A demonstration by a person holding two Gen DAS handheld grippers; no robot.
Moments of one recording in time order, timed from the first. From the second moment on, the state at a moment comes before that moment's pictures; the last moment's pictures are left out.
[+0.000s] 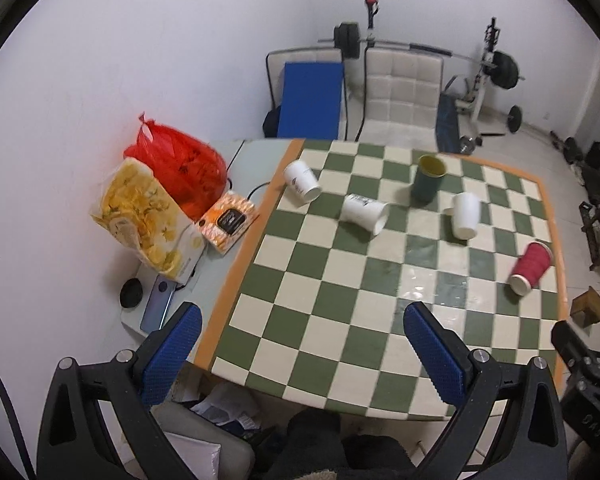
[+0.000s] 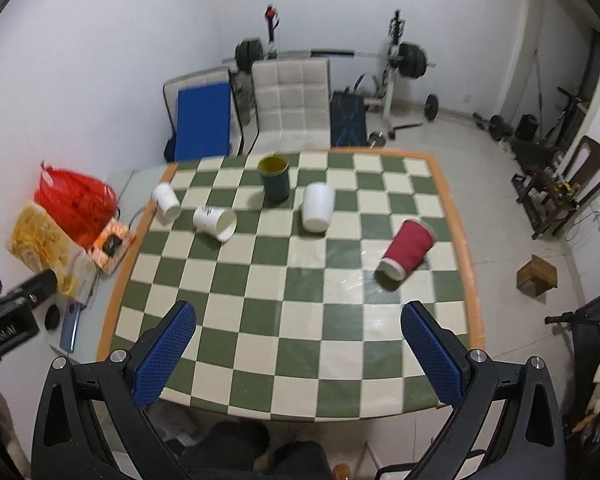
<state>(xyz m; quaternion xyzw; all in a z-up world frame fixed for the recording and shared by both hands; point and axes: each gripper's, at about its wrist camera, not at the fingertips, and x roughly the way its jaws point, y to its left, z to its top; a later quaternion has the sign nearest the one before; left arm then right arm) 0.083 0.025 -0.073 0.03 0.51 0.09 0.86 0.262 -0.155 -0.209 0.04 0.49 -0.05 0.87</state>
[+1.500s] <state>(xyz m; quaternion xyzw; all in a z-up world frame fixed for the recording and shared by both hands) 0.496 0.166 -0.398 -0.16 0.75 0.08 0.63 0.592 -0.067 -0.513 0.10 0.69 -0.11 0.71</state>
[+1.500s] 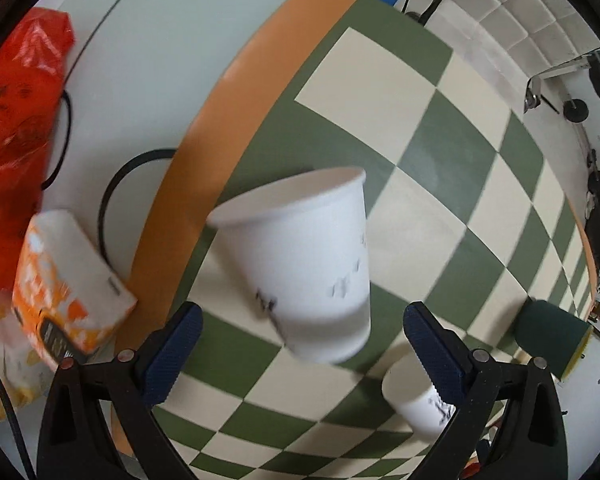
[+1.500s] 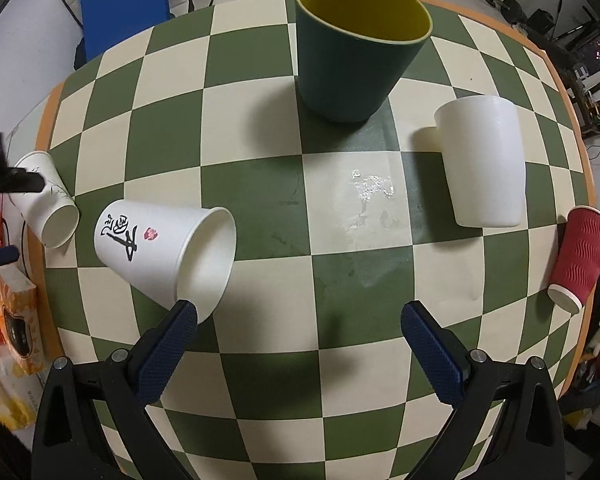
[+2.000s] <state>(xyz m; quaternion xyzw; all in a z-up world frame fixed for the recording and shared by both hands) 0.503 0.155 -0.409 -0.07 0.75 0.07 0.65 0.595 -0.082 -0.514 0.11 0.70 -0.12 0.69</state>
